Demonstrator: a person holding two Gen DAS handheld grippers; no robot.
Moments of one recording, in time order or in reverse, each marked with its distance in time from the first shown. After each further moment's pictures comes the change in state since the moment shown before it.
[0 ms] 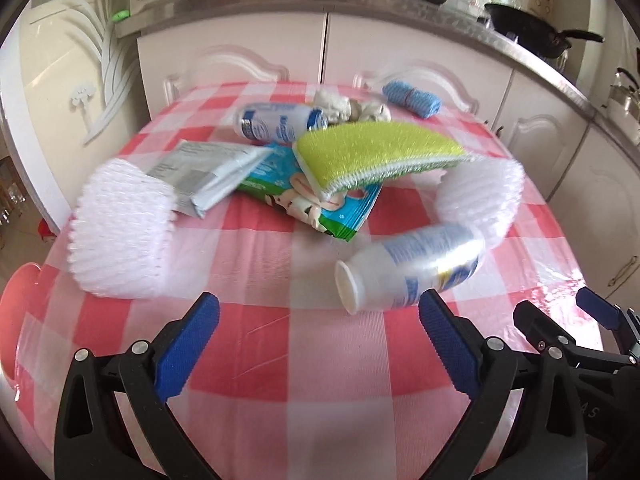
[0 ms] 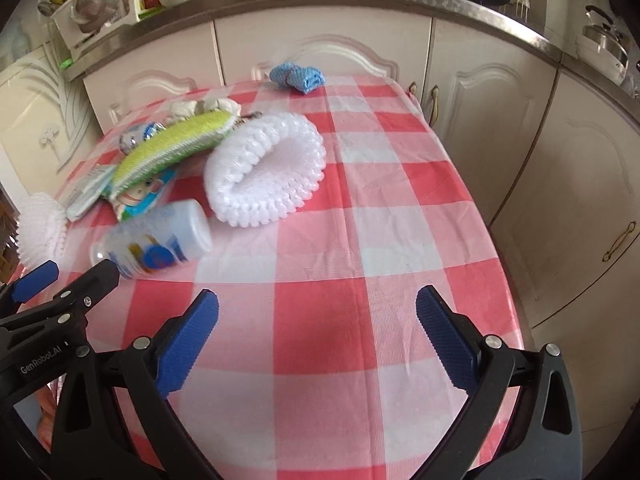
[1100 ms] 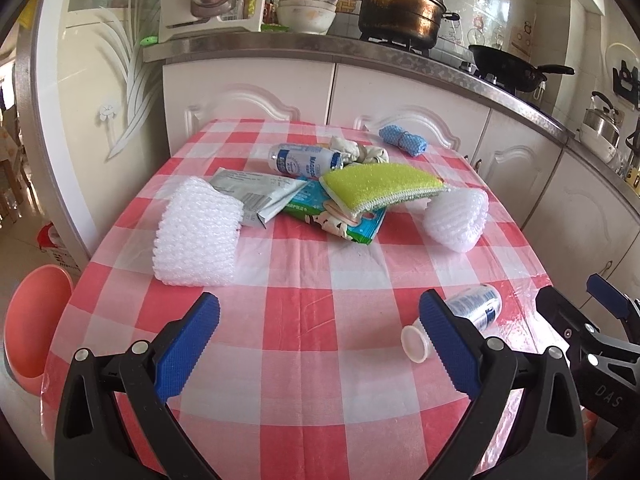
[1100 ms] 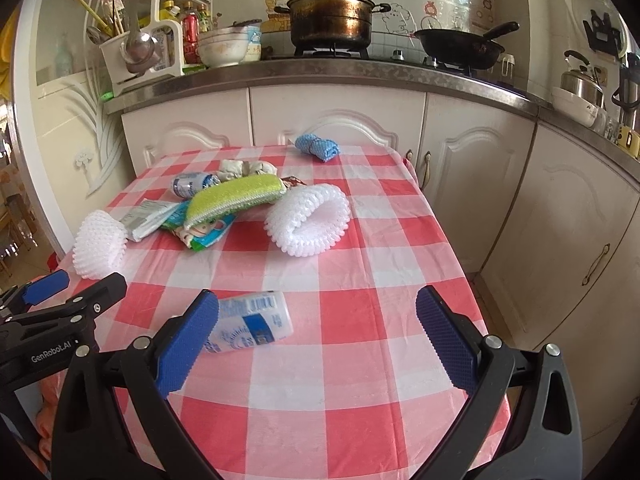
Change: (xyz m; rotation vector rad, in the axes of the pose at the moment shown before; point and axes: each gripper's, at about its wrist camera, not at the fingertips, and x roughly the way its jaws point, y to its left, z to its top) left arm -0.072 0.041 -0.022 -0.009 -0.134 -0.052; right arm -0.085 0.033 -0.024 -0.030 -0.218 -0.008
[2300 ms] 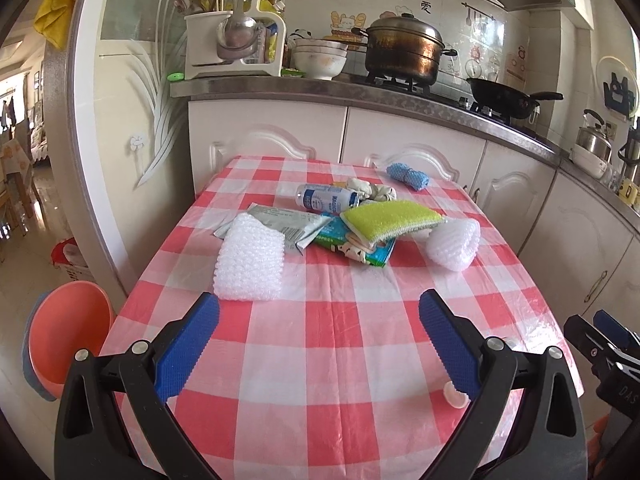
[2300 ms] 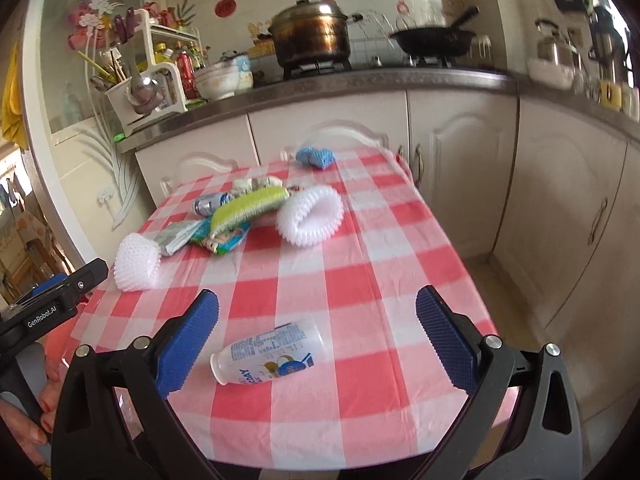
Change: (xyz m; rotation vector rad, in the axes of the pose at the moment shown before) left arm -0.061 0.026 -0.004 0.010 -0.102 0.013; right arm -0.055 -0.022 -0.027 0.153 -0.023 0.072
